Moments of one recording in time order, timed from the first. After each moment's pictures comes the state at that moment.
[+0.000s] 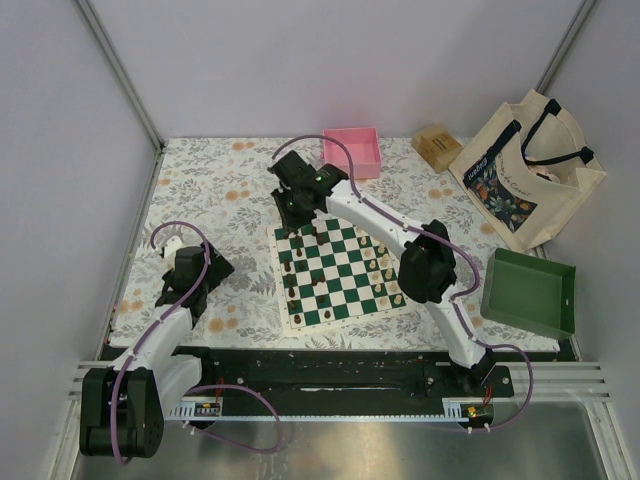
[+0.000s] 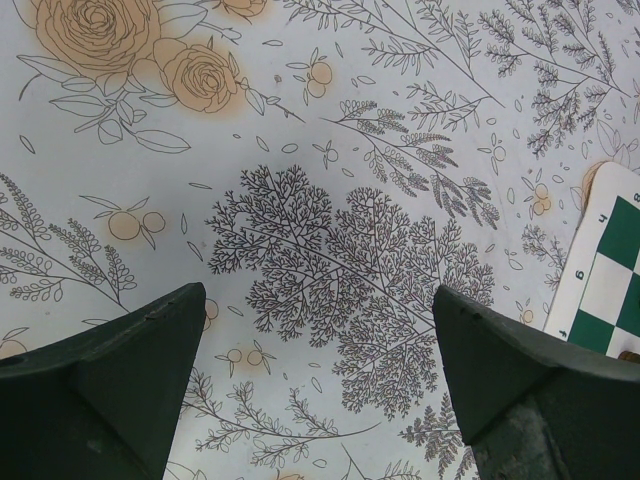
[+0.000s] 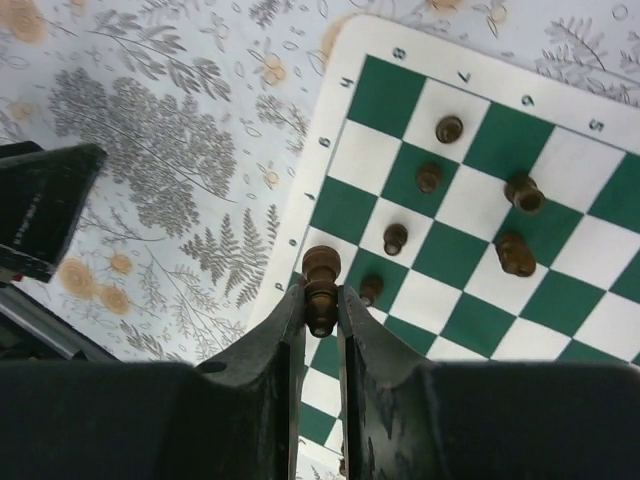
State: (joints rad) left arm -0.02 0.95 0.31 -0.09 -0.24 -0.67; right arm 0.83 2.26 2.18 -0.92 -0.07 0.38
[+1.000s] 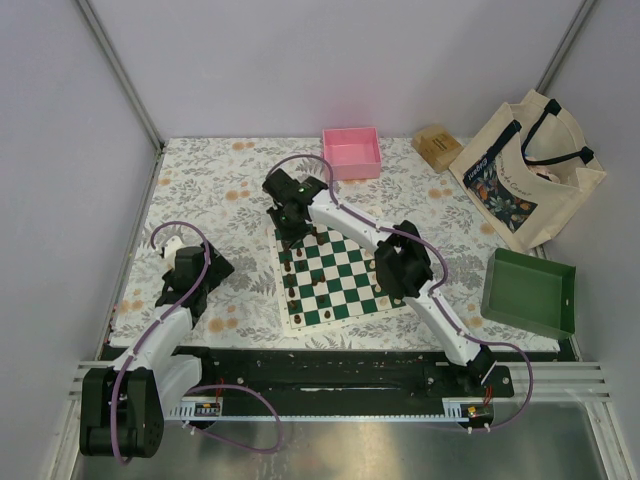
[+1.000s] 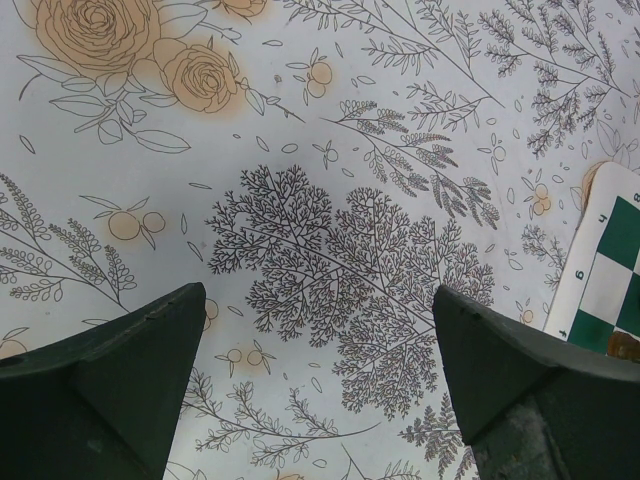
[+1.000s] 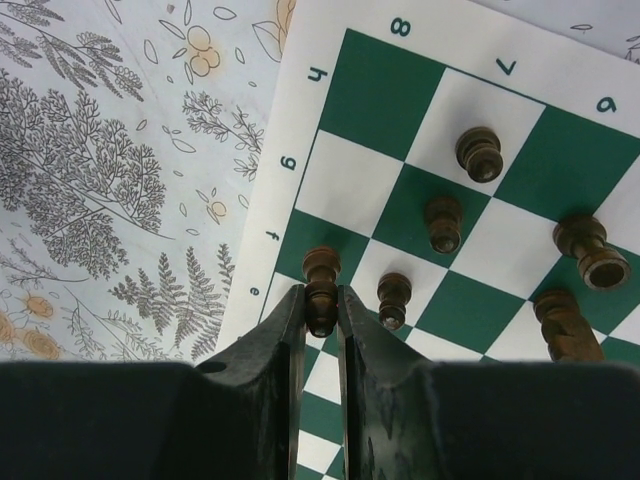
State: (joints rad) left arm -0.02 0.95 0.31 -0.09 -0.24 -0.67; right arm 0.85 2.49 2.35 -0.97 -0.07 0.38
